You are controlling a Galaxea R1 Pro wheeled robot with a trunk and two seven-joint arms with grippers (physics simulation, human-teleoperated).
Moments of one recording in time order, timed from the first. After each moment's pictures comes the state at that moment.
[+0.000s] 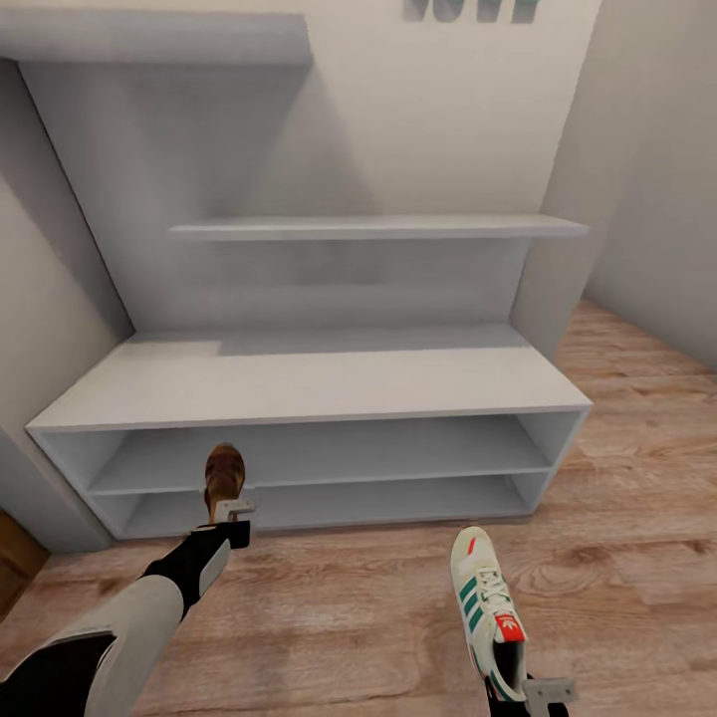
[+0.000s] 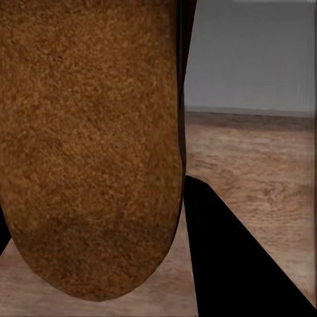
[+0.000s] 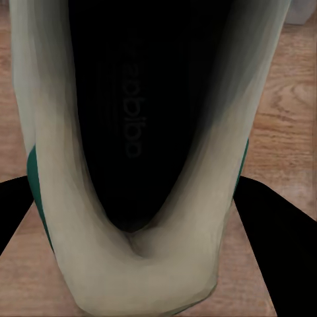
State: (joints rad) left arm -0.83 0.02 0.13 -0.24 -0.07 0.19 0.13; right arm -0.35 -0.07 0.00 -0.10 0.06 -0.64 -0.06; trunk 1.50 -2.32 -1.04
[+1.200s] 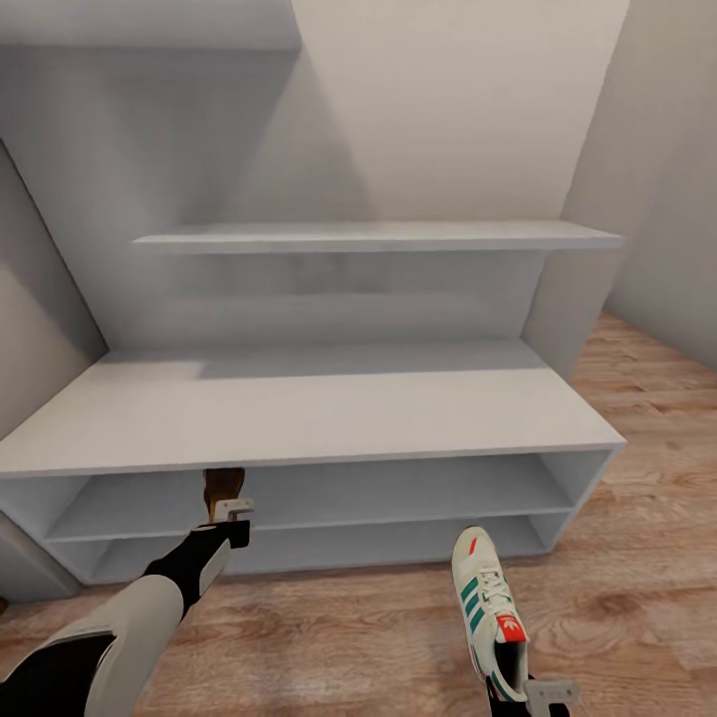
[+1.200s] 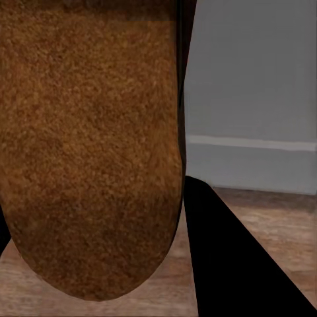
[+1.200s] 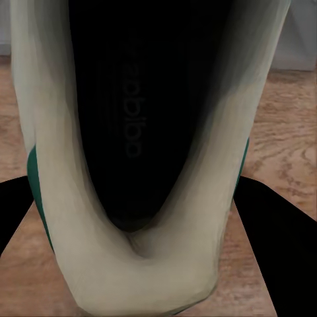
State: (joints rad) left arm -0.83 0.02 0.14 -0.24 -0.07 0.19 0.13; right arm -0.35 -0.07 0.00 -0.10 0.06 -0.64 -0.06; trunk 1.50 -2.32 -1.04
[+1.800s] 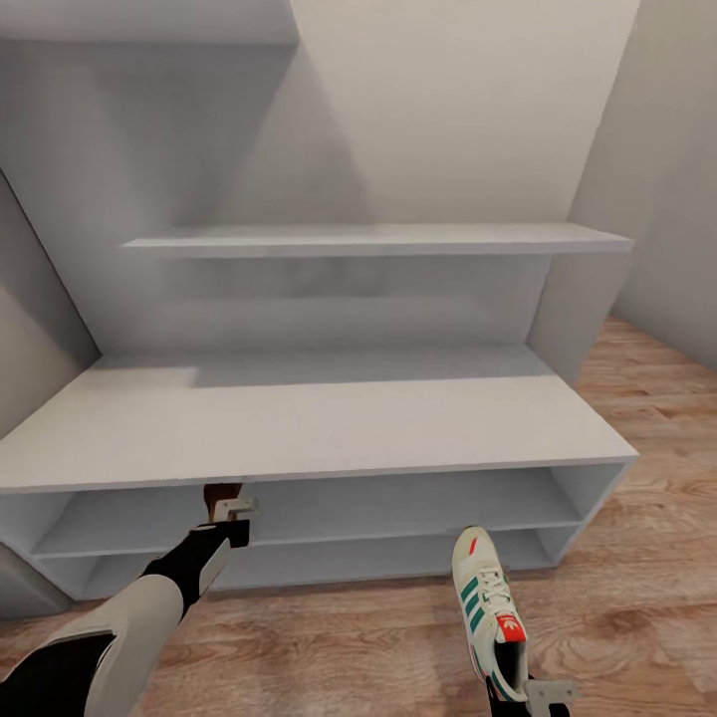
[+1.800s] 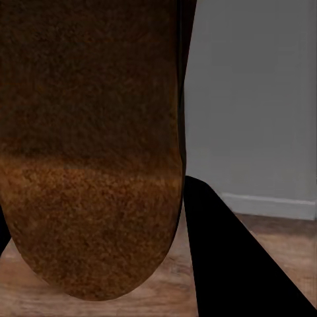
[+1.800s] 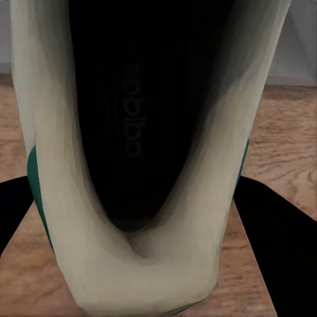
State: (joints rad) left arm -0.84 0.02 0.14 -0.24 -0.07 0.19 0.13; right arm -0.35 -0.07 0.00 -0.10 0.06 -0.64 -0.06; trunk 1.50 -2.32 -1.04
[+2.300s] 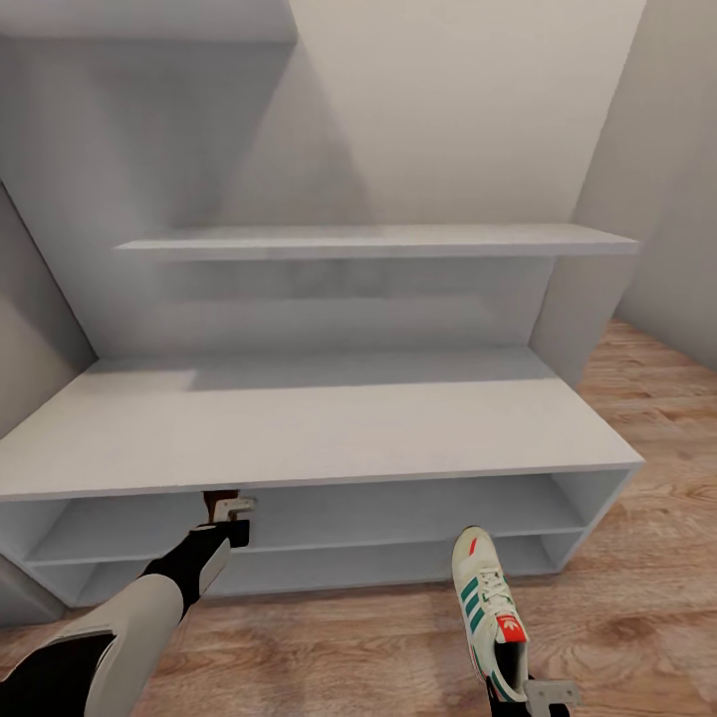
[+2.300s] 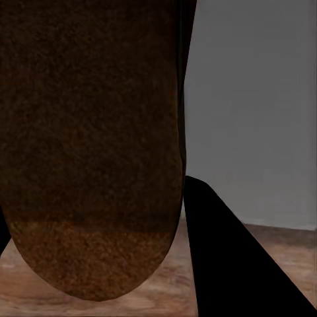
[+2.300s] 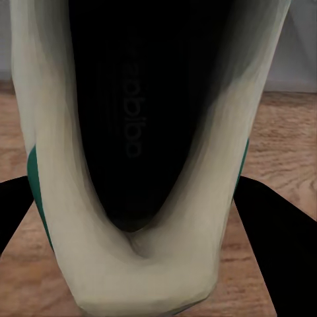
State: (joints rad) left arm -0.84 0.02 0.14 -0.24 -0.07 0.19 0.13; right arm -0.35 -0.07 0.00 -0.09 0.06 -0.64 -0.06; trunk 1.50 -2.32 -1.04
